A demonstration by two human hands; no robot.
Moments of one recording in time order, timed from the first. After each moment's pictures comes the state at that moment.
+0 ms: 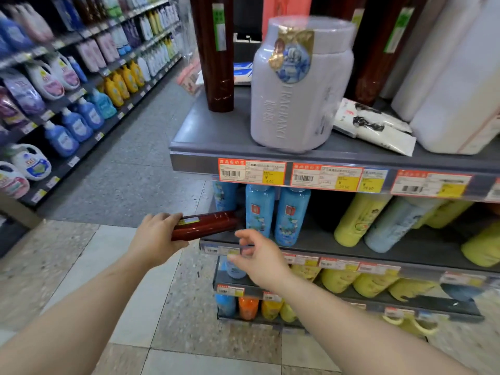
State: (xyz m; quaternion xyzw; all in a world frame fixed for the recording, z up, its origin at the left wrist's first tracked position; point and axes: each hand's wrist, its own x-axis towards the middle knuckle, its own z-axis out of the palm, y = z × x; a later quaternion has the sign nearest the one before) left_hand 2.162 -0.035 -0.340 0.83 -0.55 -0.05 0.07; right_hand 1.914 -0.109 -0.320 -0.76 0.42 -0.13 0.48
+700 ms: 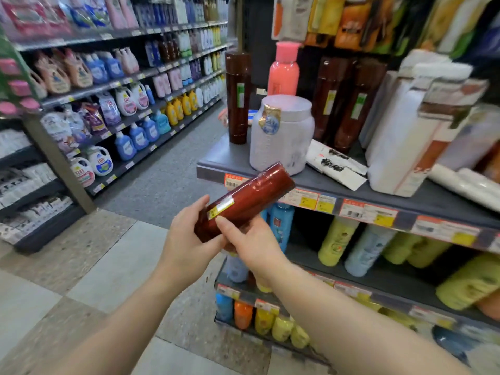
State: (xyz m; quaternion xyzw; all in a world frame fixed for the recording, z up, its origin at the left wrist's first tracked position) left_hand 1.953 0.042 -0.176 0.76 -0.43 -0.02 0.50; right_hand 1.858 -0.057 -0.176 -0.64 0.26 -0.26 0.68
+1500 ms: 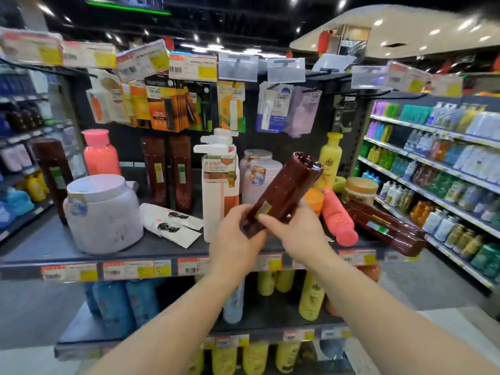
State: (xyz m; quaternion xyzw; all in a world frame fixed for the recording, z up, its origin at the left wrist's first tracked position) left_hand 1.703 -0.191 -0.087 0.57 -0.58 -0.12 0.58; right_hand 1.573 -0.241 -0.057 -0.70 0.41 -0.47 0.33
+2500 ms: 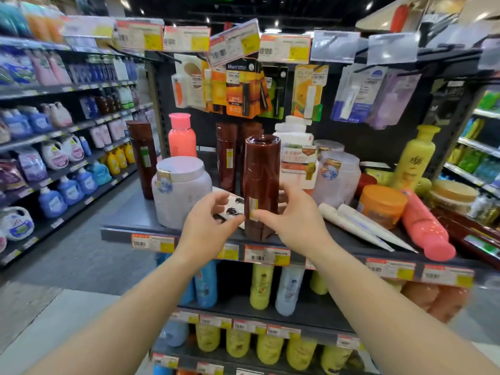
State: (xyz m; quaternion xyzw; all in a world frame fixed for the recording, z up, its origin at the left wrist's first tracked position) left_hand 1.859 -0.140 -0.095 0.65 -0.50 -0.09 0.56; right_hand 1.692 -0.213 -0.050 -0.80 0.32 -0.39 0.31
